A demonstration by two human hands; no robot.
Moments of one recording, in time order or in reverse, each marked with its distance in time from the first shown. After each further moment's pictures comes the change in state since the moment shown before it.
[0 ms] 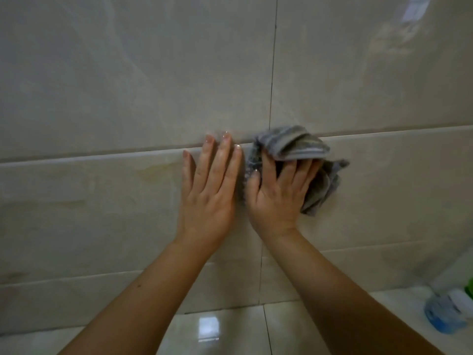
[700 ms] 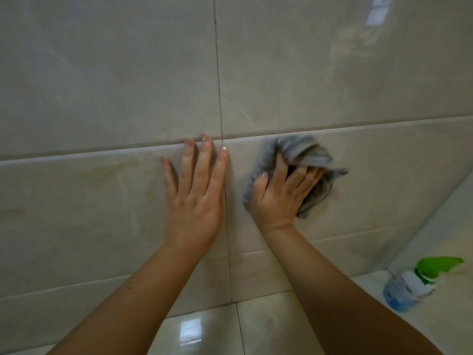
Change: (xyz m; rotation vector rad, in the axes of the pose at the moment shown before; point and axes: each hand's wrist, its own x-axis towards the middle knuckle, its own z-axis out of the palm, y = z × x) left_hand 0.002 0.044 0.023 0.019 -0.004 -0.060; right_hand 0.006 0.072 -0.003 -0.068 0.122 0.129
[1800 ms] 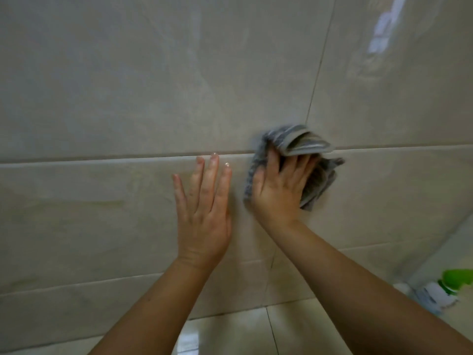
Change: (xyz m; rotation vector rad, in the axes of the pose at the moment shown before) left_hand -0.036 -0.090 -0.050 -0.105 0.115 -0.086; right_hand 0.000 -0.130 -0.007 0.003 -0.133 -0.127
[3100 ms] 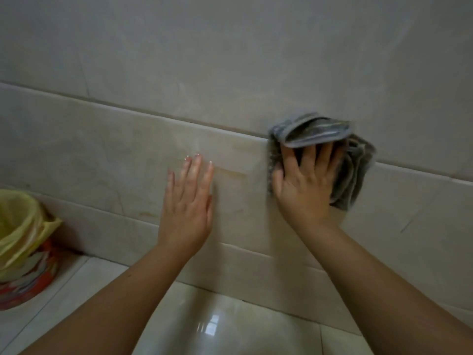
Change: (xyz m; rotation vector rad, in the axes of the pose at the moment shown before) left_hand -0.077 -0.166 -0.106 0.317 -0.195 -0.277; right_hand -0.020 -0.141 0.019 0.103 0.026 -0.391
